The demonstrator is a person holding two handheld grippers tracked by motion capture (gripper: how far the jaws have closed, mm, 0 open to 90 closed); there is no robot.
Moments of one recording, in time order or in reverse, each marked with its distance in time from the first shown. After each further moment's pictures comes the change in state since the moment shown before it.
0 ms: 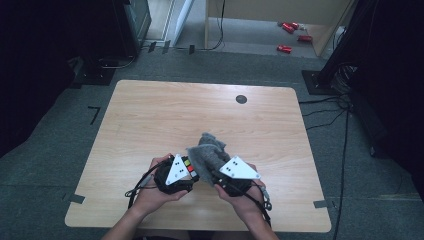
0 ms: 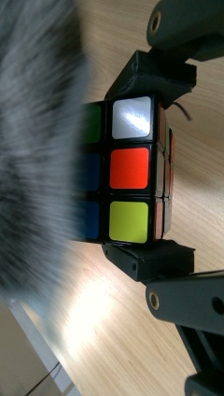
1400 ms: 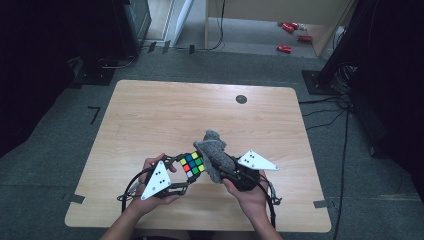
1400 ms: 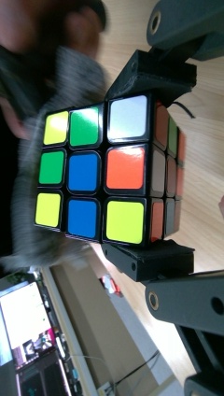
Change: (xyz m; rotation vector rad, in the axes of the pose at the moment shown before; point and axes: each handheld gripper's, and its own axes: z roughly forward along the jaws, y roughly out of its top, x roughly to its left) left arm 0.004 -0.010 -0.030 -0.435 -0.019 0.047; right arm -0.035 -0.017 0.001 -0.098 0.149 0.290
